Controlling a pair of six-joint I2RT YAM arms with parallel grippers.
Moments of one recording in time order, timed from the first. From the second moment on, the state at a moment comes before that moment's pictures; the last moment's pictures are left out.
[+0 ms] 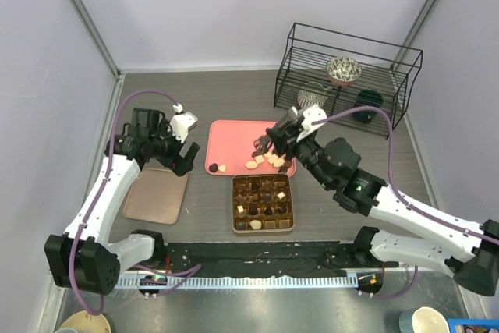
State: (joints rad) left arm -0.16 1.13 1.02 -0.85 0.35 0.47; right arm 0.90 0.97 0.79 0.27 0.33 0.02
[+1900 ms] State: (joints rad) left arm -0.16 1.10 1.00 -0.87 0.32 0.47; right arm 1.32 0.94 0.83 -0.04 0.56 0.08
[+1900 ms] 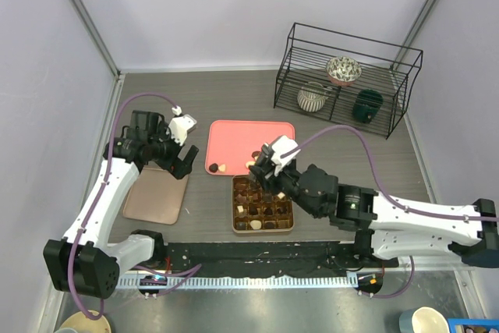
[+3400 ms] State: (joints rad) left arm -0.02 1.13 1.01 -0.86 0.32 0.45; right arm 0.97 1.71 1.02 0.55 0.21 0.06
